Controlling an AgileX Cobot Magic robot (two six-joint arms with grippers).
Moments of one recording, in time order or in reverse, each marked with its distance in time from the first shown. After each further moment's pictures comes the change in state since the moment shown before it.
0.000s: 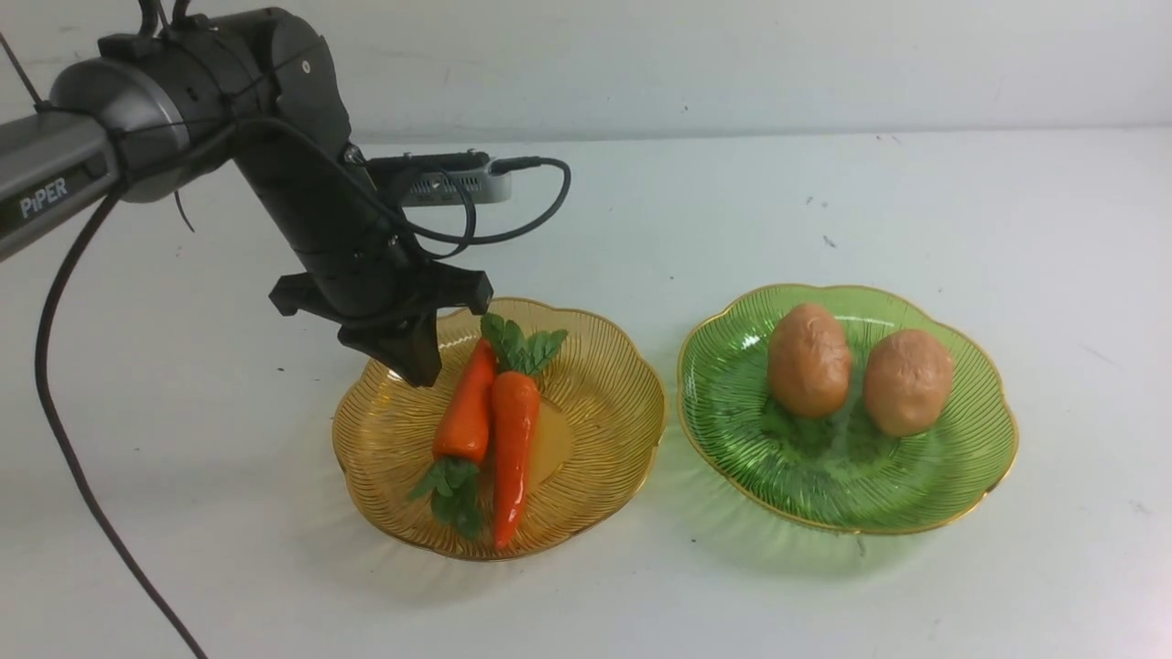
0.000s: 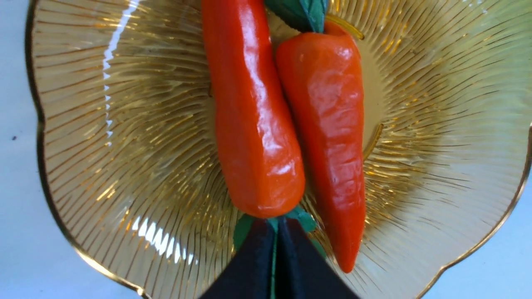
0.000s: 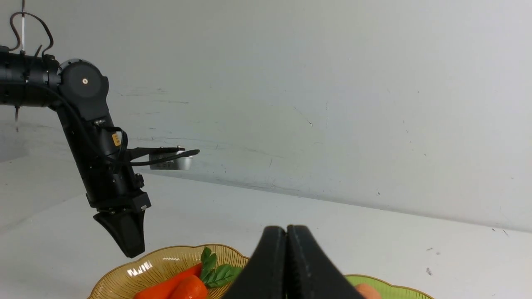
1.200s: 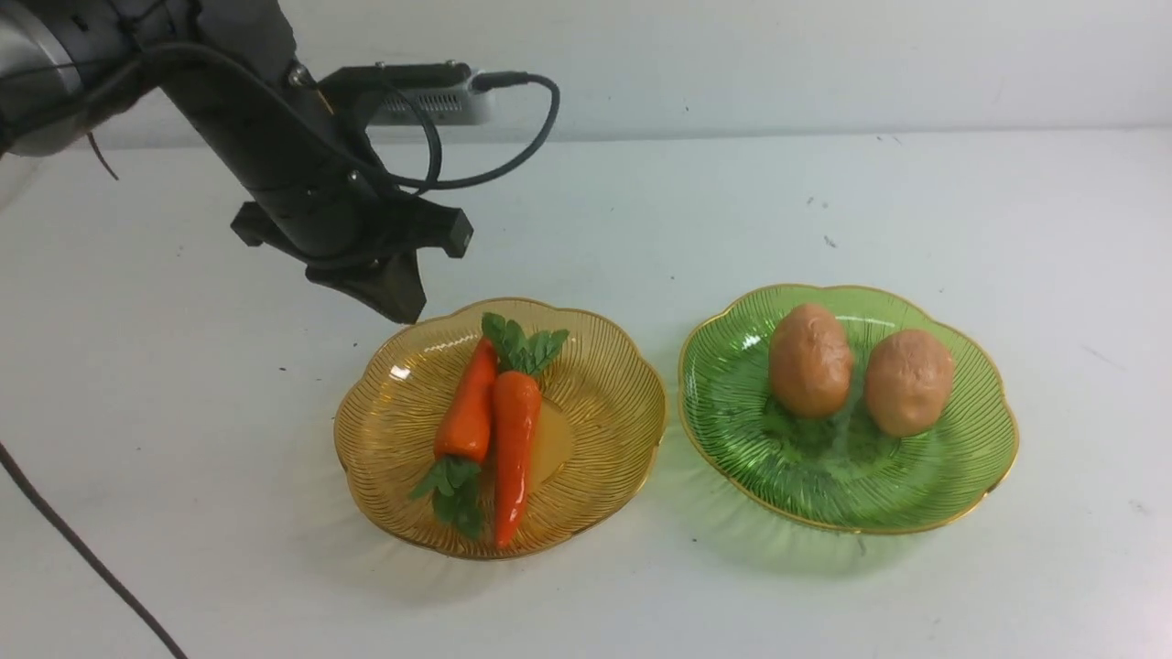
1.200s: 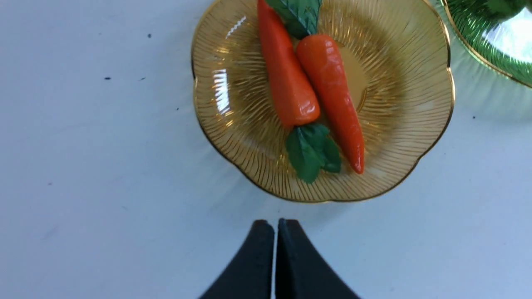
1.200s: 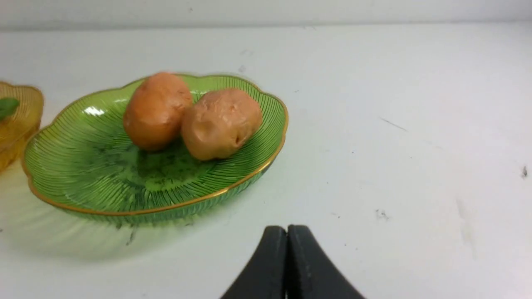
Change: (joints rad) right arm -0.405 -0.251 0.347 -0.011 0.228 0.001; left arm -0.001 -0.623 0.225 0.151 0.016 0.058
